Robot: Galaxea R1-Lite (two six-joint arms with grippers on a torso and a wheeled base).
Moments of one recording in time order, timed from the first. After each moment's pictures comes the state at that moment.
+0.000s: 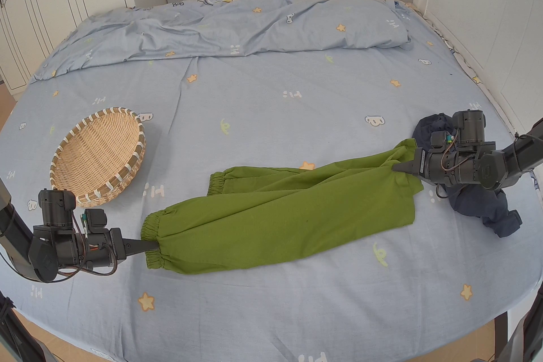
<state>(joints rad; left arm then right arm) 0.13 1.88 -0.40 -0.79 -0.84 -0.32 0.05 2.07 -1.14 -0.33 0.53 0.29</state>
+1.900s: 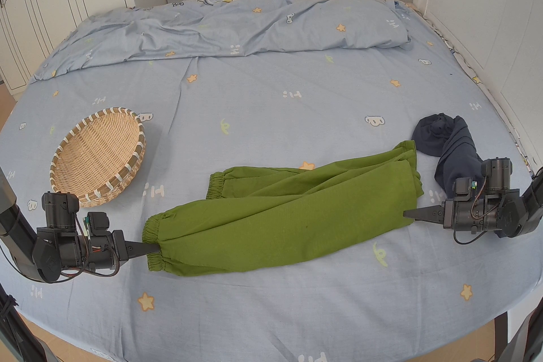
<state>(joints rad) 0.13 1.92 -0.41 -0.80 -0.84 -0.34 -0.08 1.98 -0.66 -0.60 0.91 0.15</state>
